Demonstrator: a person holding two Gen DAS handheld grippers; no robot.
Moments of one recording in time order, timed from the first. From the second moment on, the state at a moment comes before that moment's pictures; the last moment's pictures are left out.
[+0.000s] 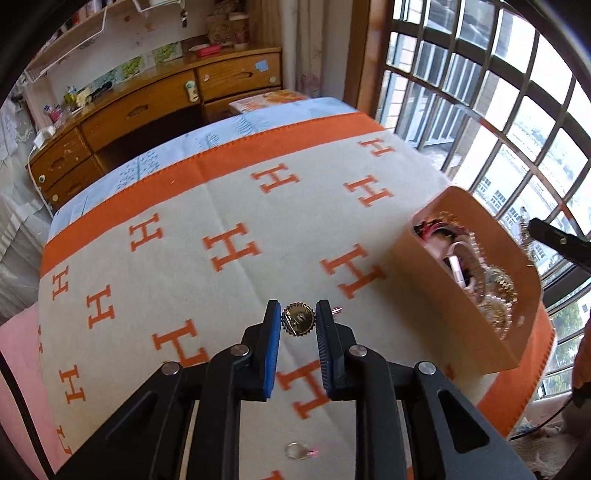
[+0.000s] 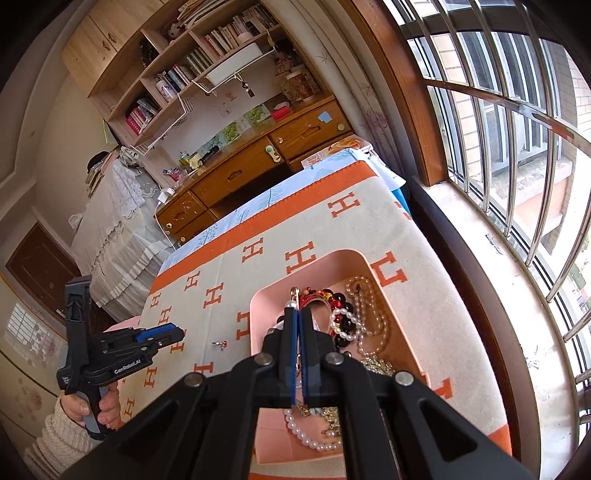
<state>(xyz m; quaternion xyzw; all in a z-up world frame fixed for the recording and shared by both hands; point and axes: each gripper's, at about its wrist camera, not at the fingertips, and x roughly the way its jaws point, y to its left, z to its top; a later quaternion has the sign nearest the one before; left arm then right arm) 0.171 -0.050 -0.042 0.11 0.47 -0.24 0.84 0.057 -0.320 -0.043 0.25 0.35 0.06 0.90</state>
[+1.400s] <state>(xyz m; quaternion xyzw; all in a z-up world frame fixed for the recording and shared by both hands) 0.124 -0.070 0.019 0.07 0.42 -0.18 0.89 0.053 -0.282 -0.041 0.21 0.38 0.14 0.89</state>
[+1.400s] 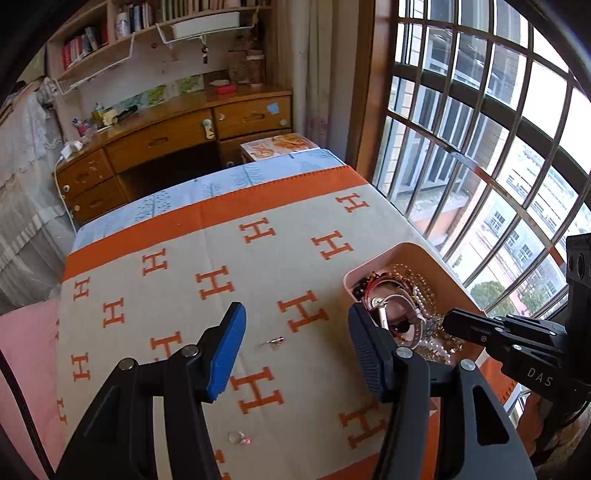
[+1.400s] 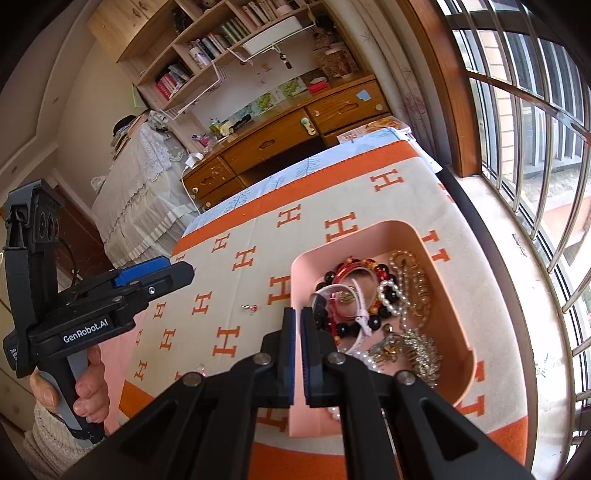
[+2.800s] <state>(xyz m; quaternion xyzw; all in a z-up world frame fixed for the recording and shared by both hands) 0.097 0.008 -0.110 -0.06 0.52 -0.12 0.85 0.048 -0.180 -0.099 0.13 0.44 0.22 0.86</state>
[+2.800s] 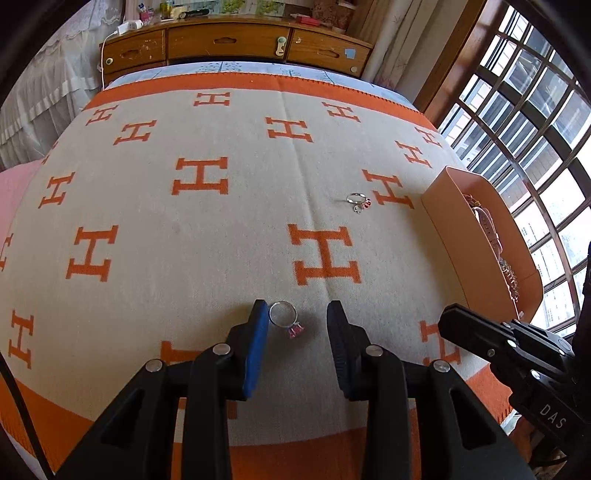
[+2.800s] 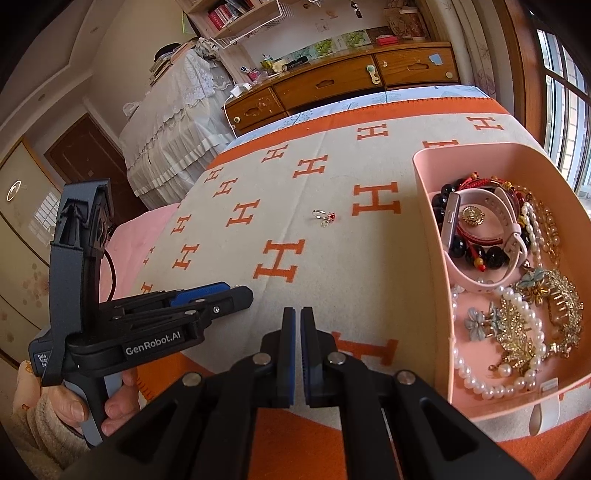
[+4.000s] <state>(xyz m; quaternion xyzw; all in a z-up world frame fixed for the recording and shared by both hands) 0.078 0.063 -0.100 -0.07 0.47 -0.13 0.87 0.137 -0.103 -0.094 -0.15 0.46 0.16 0.86</state>
